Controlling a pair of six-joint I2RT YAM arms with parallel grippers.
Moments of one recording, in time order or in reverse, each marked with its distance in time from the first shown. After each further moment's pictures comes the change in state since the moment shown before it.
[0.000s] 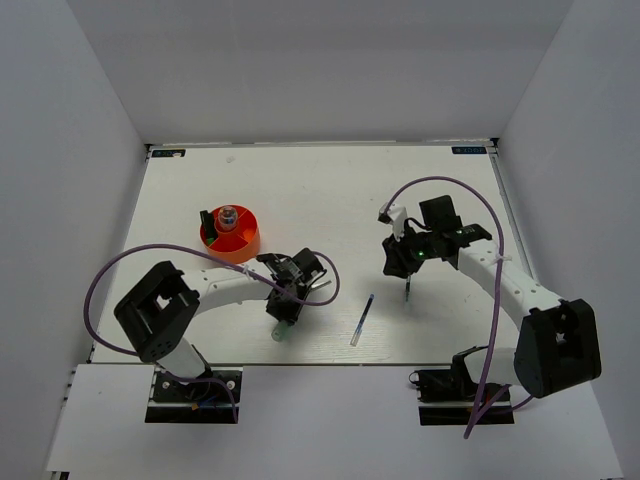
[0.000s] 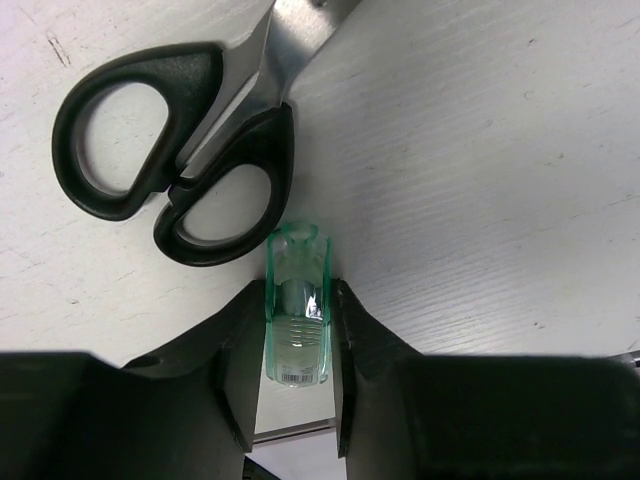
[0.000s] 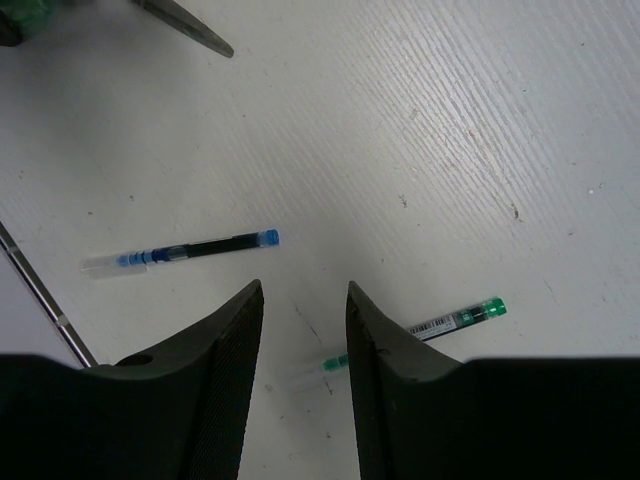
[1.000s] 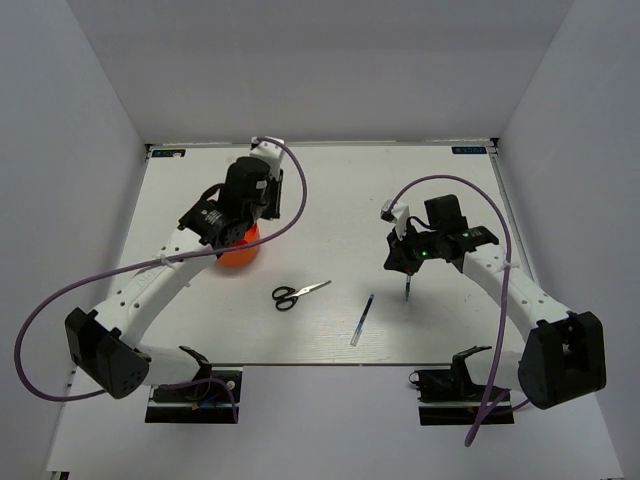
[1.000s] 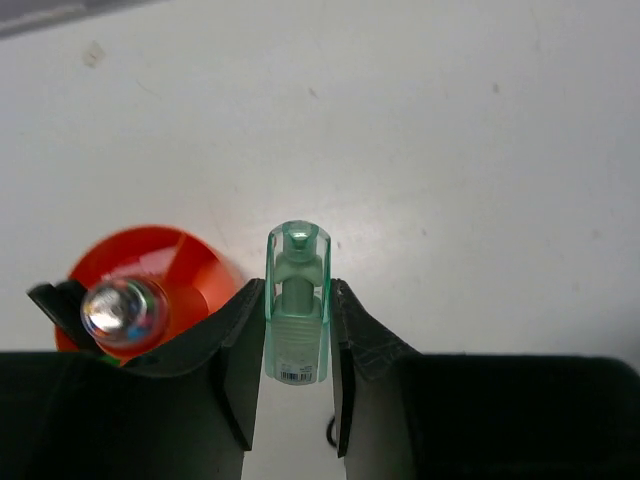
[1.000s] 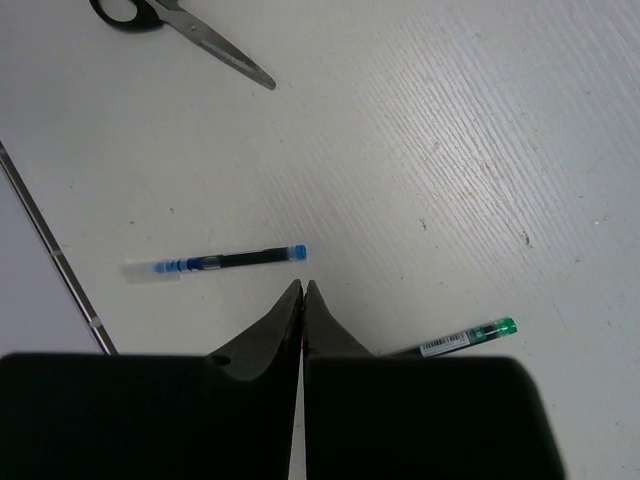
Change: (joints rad) left arm 0.263 -0.272 0.444 0.096 -0.232 0.262; right arm -0.009 -0.058 0.000 0.000 -0.079 0.006
